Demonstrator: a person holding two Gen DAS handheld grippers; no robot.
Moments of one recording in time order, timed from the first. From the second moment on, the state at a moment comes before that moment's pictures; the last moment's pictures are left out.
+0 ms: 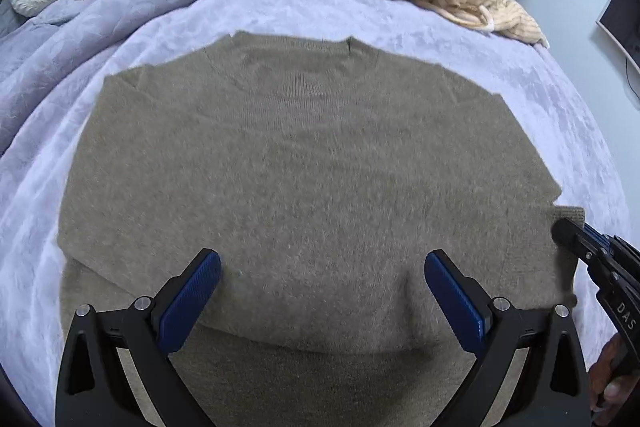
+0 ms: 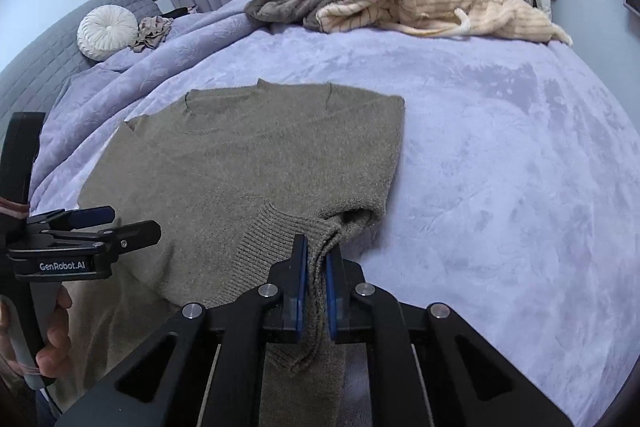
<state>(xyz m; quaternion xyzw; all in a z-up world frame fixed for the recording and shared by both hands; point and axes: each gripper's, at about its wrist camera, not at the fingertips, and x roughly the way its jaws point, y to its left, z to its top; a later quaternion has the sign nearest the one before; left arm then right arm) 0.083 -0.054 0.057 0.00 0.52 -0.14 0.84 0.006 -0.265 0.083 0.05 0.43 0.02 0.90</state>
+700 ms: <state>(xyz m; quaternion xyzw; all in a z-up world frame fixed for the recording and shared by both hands) 0.112 -0.049 0.038 -0.01 0.54 -0.11 0.84 0.051 -0.296 0.095 0.05 0.40 -0.01 0.92</state>
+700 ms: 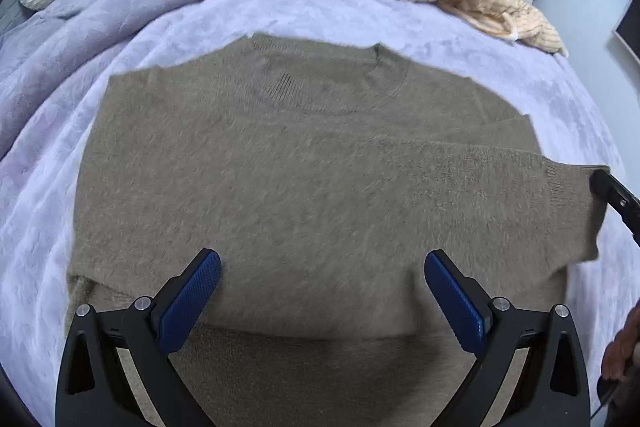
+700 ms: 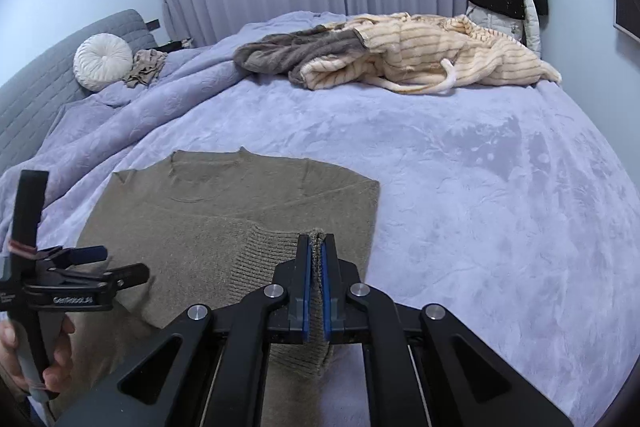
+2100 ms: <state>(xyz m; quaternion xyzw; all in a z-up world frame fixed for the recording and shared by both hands) 0.085 0.009 0.015 0.05 0.58 -0.06 0.81 0.043 -0.185 0.019 -0.01 0.55 -0.04 0.83</state>
